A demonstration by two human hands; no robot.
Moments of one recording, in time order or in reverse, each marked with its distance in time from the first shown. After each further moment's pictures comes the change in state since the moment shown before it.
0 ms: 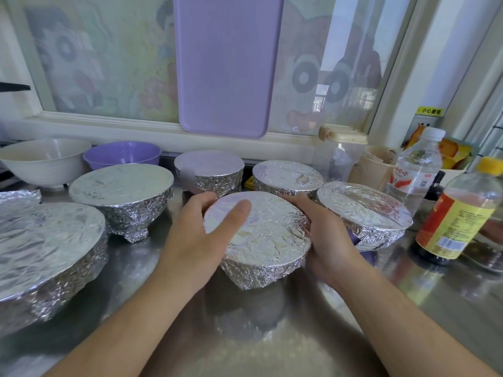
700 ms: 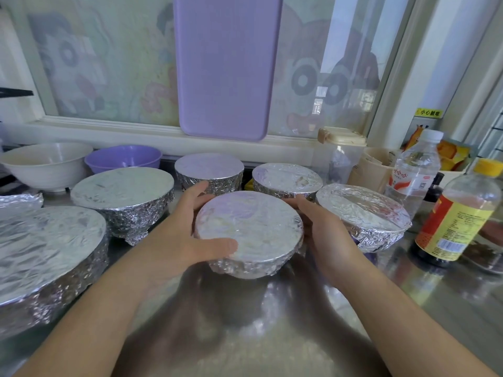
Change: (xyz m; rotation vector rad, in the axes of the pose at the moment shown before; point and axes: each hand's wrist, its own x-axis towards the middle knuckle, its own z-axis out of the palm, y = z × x) left_hand 0.023 -0.019 -0.033 -0.223 -0.397 0.040; right_hand -0.010 -0.010 0.001 -0.220 0.026 -0.042
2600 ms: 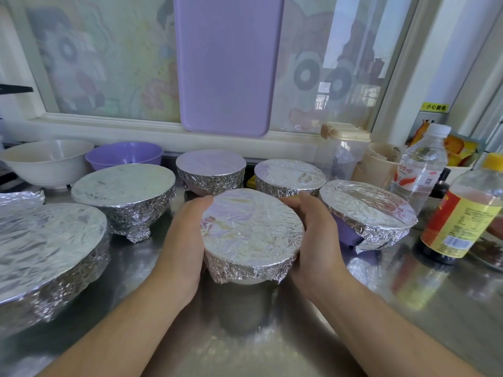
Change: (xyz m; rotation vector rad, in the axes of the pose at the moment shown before) left_hand 0.011 -0.009 0.036 -0.485 0.383 -0.139; right_hand -0.016 0.013 0.036 0.380 0.058 -0.045
